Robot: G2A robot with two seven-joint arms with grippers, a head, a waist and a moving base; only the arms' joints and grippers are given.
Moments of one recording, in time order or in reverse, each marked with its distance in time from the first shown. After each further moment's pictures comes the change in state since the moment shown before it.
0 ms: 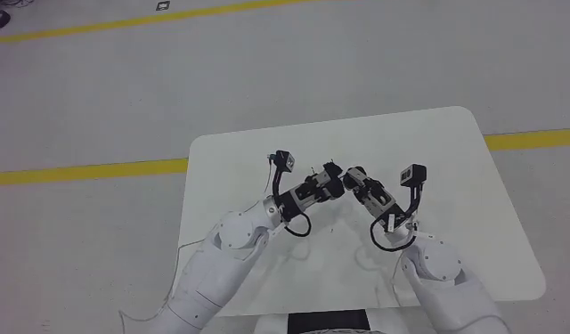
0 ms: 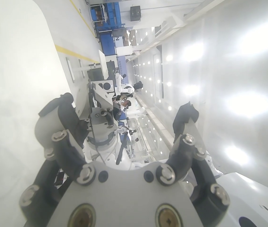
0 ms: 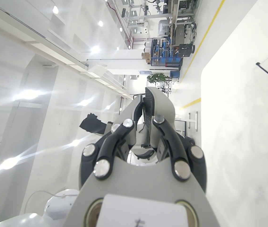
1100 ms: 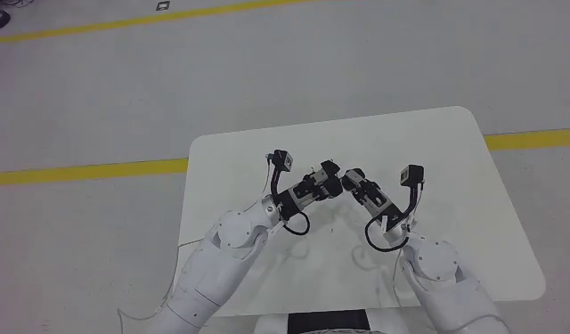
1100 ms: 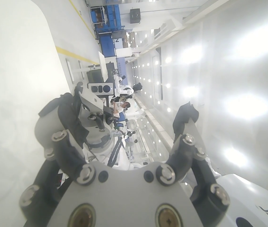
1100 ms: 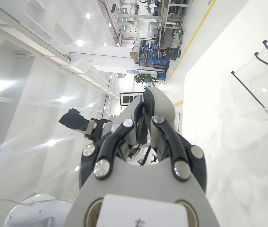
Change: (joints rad) left arm -0.007 0.009 0.007 0.008 -0.018 -0.002 0.012; right arm 0.010 0.007 -0.015 0.018 -0.141 0.000 -0.066
